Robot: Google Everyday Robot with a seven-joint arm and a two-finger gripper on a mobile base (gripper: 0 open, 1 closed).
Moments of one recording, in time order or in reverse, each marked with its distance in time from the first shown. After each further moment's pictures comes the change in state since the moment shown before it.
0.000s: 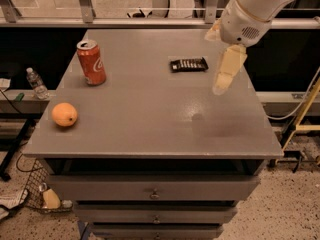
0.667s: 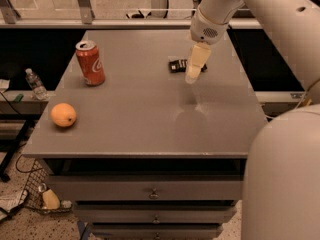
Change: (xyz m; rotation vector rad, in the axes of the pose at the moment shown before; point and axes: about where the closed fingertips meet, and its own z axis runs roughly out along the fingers) arm -0.021 -0.088 0.084 -0.014 0.031 0.065
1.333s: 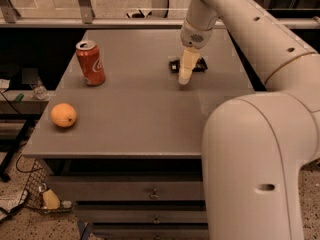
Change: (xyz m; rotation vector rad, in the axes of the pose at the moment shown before) arm 0.005 -0.041 0.052 -0.024 0.079 0.016
